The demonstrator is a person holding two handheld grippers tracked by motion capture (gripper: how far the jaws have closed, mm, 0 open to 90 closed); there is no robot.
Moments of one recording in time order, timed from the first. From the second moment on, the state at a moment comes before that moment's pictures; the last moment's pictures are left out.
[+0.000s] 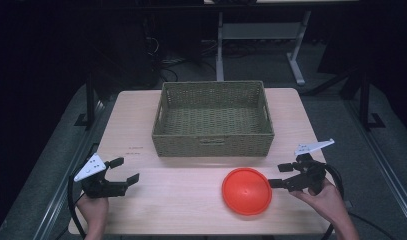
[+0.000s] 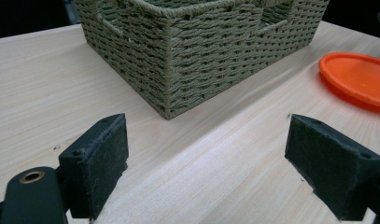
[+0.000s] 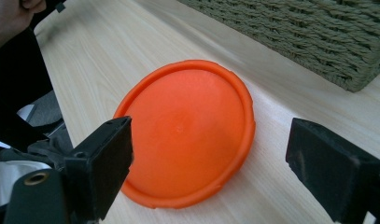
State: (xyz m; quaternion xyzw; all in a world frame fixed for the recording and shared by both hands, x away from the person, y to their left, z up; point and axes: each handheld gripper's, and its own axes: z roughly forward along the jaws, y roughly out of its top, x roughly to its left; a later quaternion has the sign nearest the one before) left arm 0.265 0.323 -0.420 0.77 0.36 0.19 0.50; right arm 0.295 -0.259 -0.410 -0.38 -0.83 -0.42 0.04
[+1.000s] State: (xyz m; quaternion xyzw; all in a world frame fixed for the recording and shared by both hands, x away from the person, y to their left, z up) left arm 0.265 0.323 -0.421 0.77 0.36 0.19 0.50; right arm 0.323 -0.234 -0.446 -0.38 -0.86 -0.34 0.08
